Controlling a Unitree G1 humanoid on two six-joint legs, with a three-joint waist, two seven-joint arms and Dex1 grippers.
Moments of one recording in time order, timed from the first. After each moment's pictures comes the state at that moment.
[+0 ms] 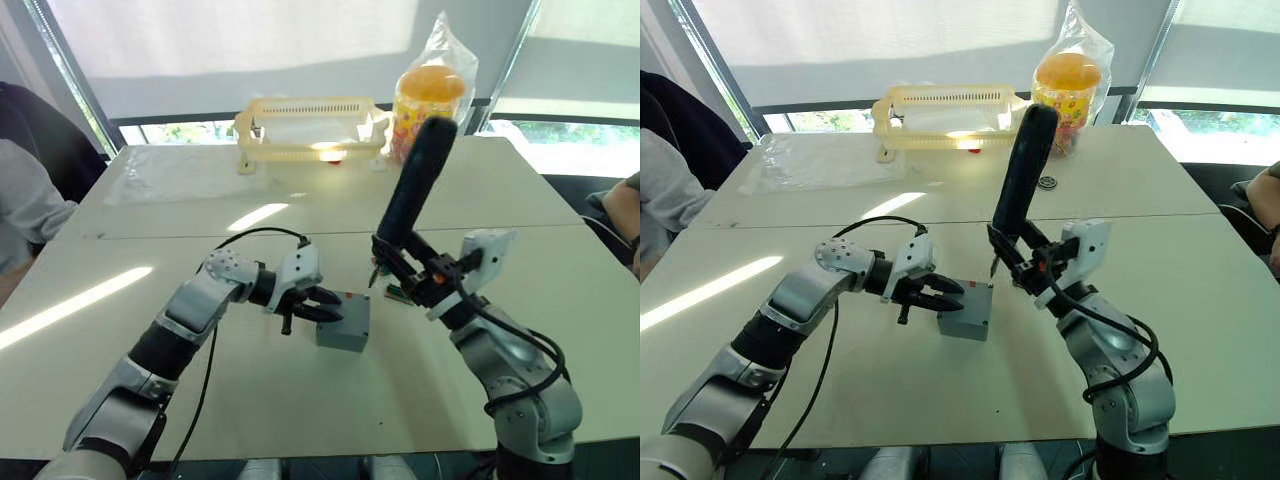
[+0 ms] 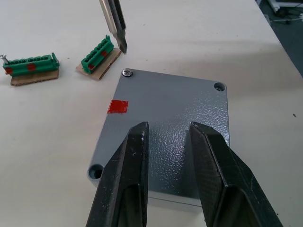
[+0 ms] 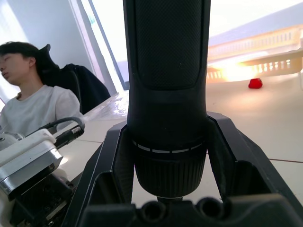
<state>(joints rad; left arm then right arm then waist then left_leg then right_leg) -0.71 0.51 -0.38 0.03 -0.23 0.46 -1.21 -0.18 -0.16 -0.13 -0.65 0.49 0.64 0.35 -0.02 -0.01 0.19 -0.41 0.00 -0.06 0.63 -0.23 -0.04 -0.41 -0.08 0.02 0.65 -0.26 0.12</state>
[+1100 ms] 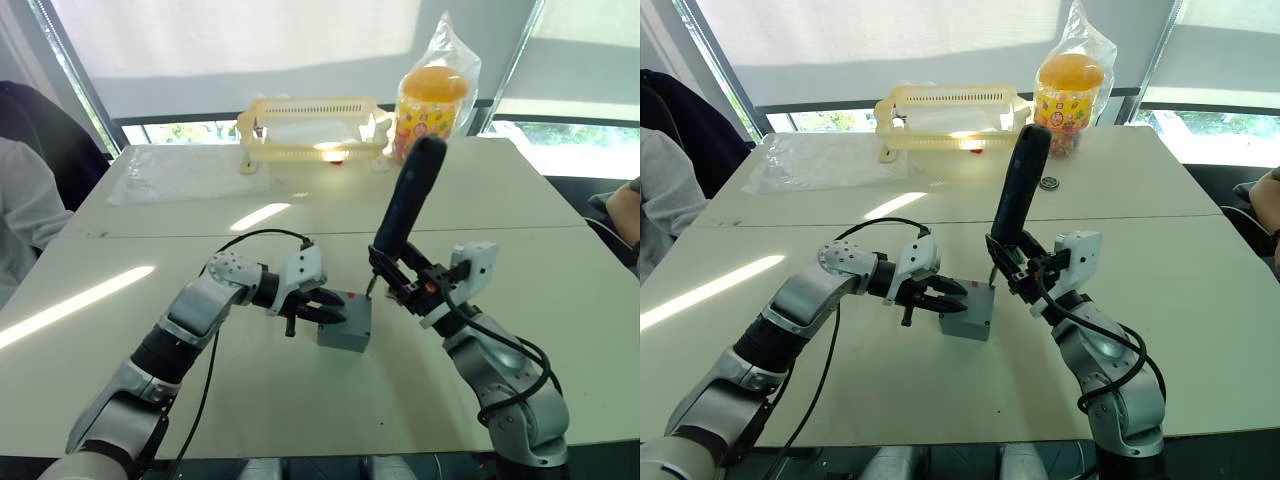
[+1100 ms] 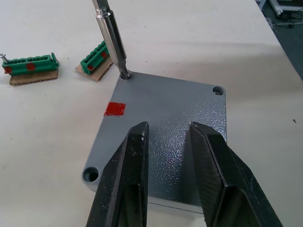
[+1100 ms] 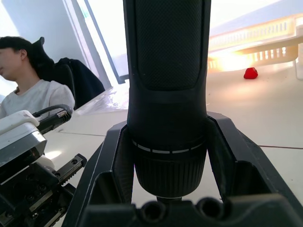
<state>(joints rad) -0.70 0.50 -0.38 0.01 -0.23 0.49 -1.20 -0.14 -0.19 -0.08 -0.59 0.49 0.54 0.31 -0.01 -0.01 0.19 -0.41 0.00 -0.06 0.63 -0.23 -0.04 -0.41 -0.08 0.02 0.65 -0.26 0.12</state>
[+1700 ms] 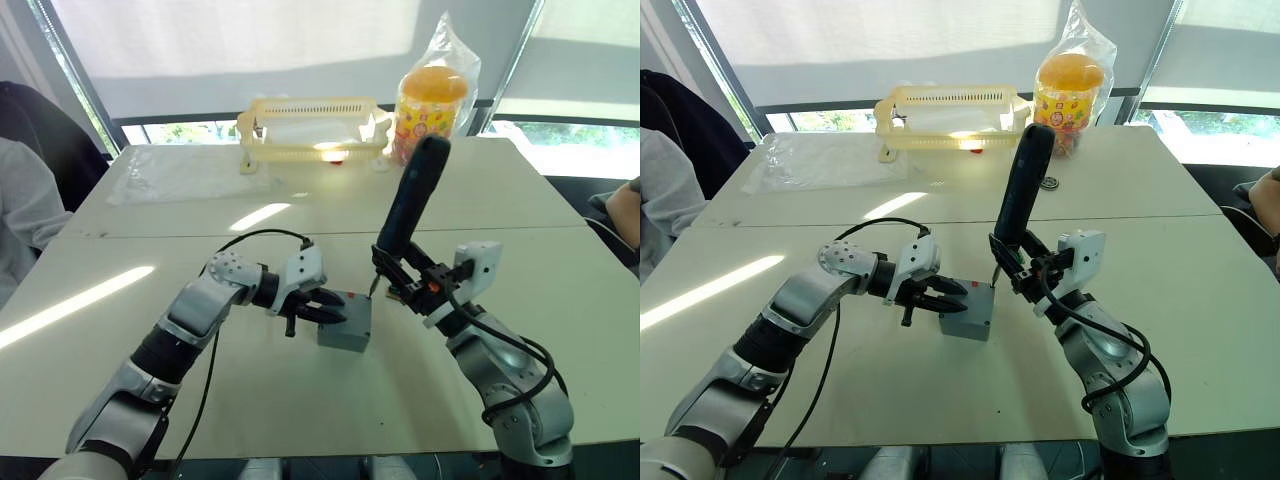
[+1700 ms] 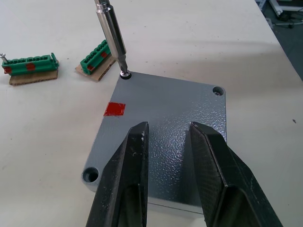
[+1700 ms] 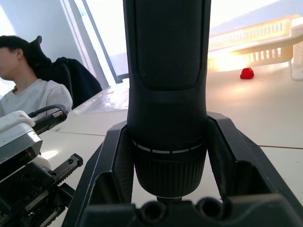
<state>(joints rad) -0.70 0.50 -0.38 0.01 -0.23 0.49 -1.20 -0.14 -0.22 -0.08 -0.59 0.50 0.54 0.30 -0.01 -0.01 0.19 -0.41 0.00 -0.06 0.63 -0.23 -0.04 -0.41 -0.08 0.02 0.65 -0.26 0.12</state>
